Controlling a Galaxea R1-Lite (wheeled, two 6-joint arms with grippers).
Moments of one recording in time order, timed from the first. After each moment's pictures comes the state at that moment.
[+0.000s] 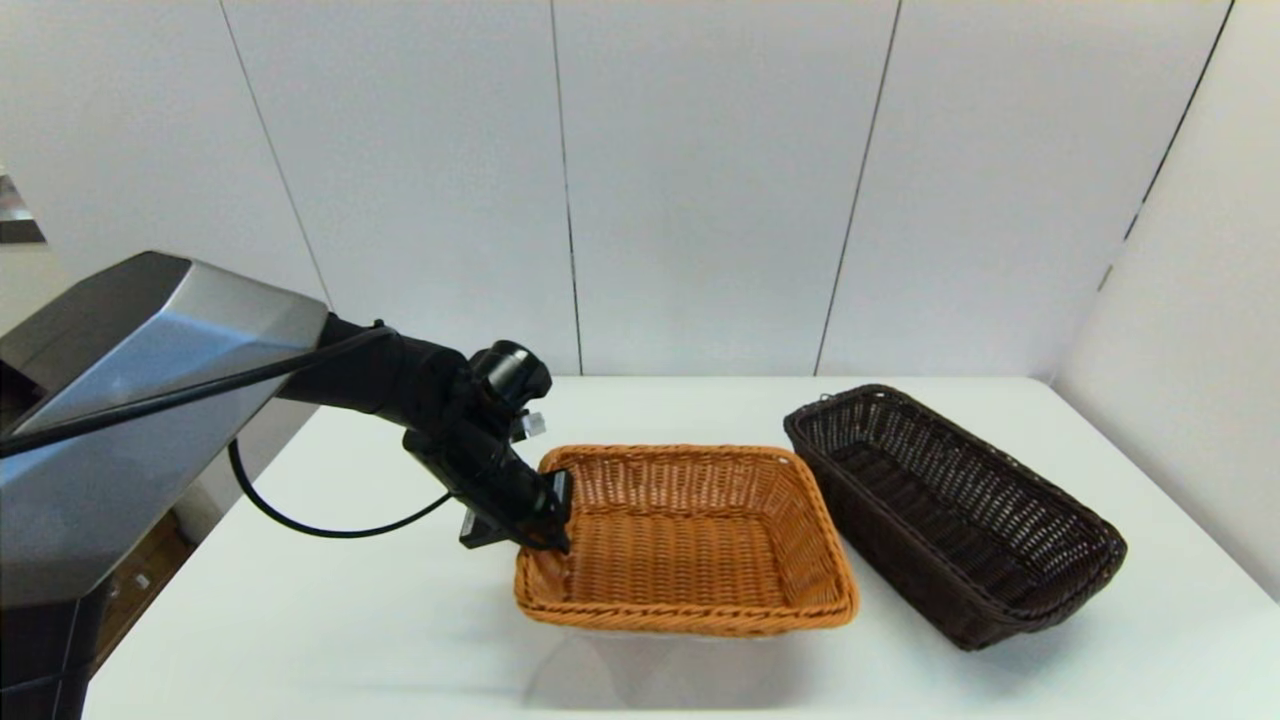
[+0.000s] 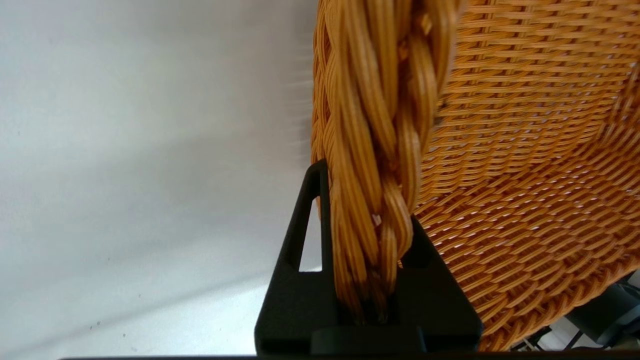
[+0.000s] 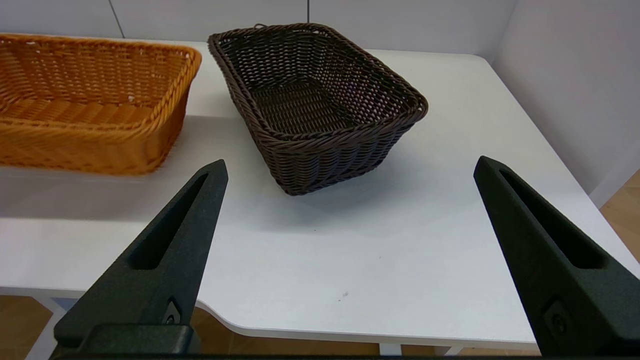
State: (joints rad) left arm -0.43 2.21 -1.46 0.51 -0.33 -0.49; right arm -0.01 0.00 -0.03 0.08 0.01 -0.03
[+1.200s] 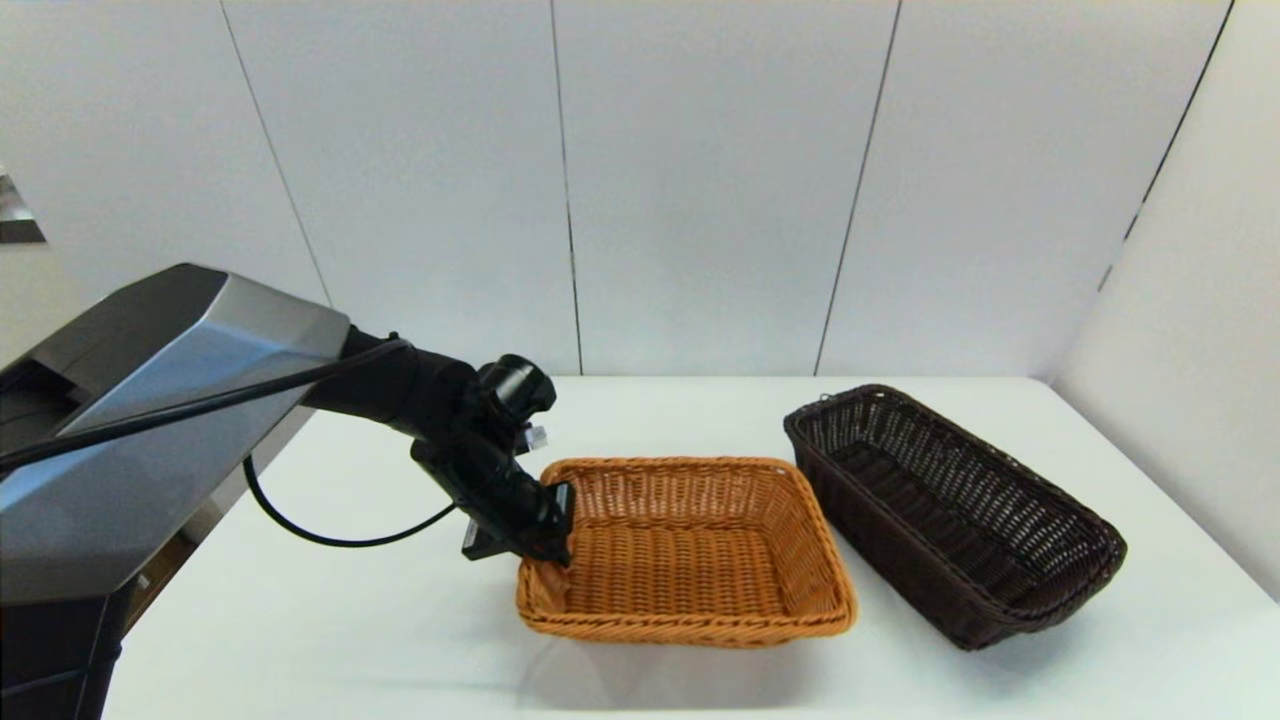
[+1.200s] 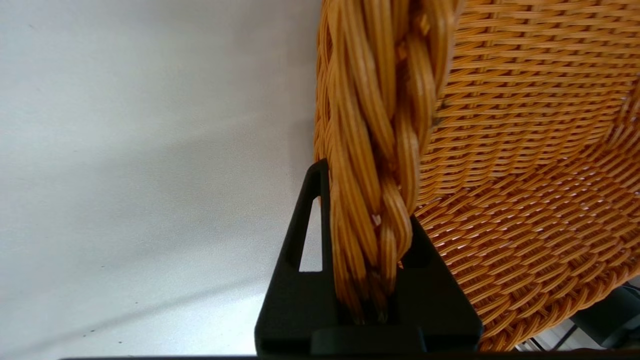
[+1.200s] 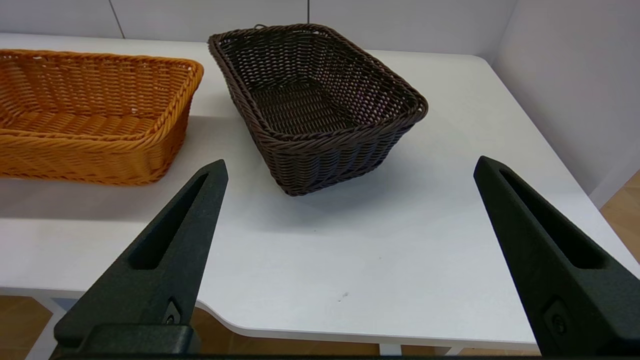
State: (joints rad) left arm -0.44 2.25 -1.45 0.51 -0.33 -0.50; right arm -0.01 0.00 -0.03 0.07 0.01 -0.03
